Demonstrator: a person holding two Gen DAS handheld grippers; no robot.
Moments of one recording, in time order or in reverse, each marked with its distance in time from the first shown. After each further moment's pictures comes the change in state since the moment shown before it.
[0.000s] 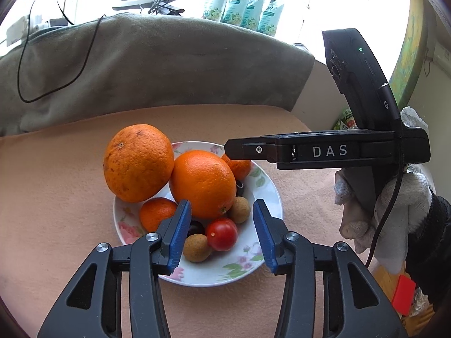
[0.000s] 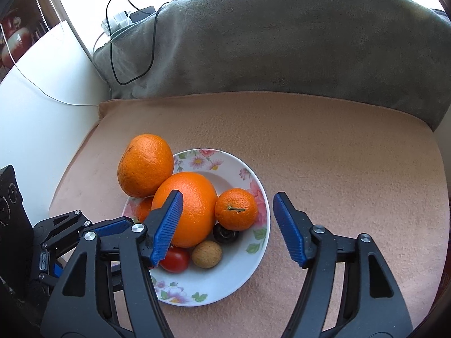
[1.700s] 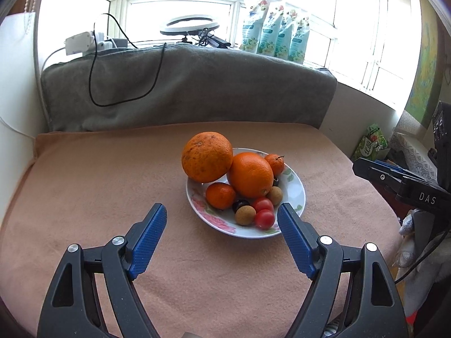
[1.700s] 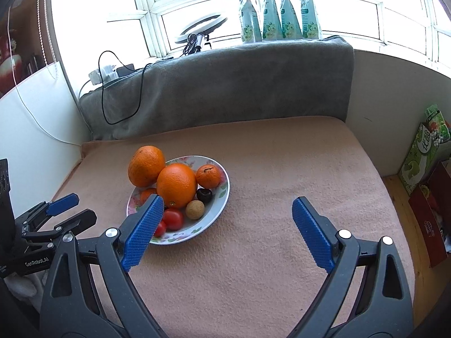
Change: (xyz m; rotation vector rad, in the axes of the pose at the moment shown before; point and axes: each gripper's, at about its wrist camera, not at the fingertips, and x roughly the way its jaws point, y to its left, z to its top) left arm -0.077 0.015 -0.026 -0.045 -0.097 0.201; right arm -0.117 0.037 -0.090 0.127 -0.302 -0.265
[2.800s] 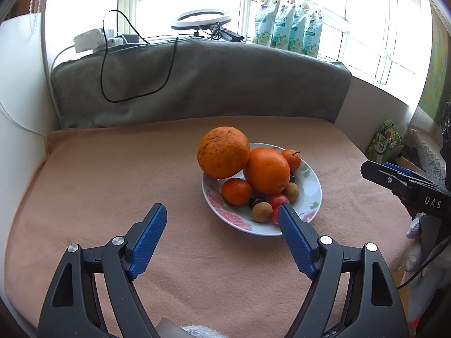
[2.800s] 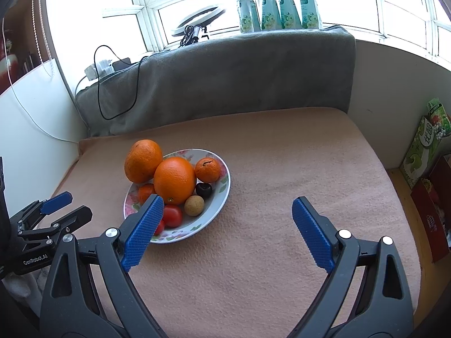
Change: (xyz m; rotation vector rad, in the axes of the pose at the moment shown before) left arm 0.003 0.003 0.001 -0.001 0.028 0.077; right arm 0.010 0.002 -0.004 0.017 0.026 -0.008
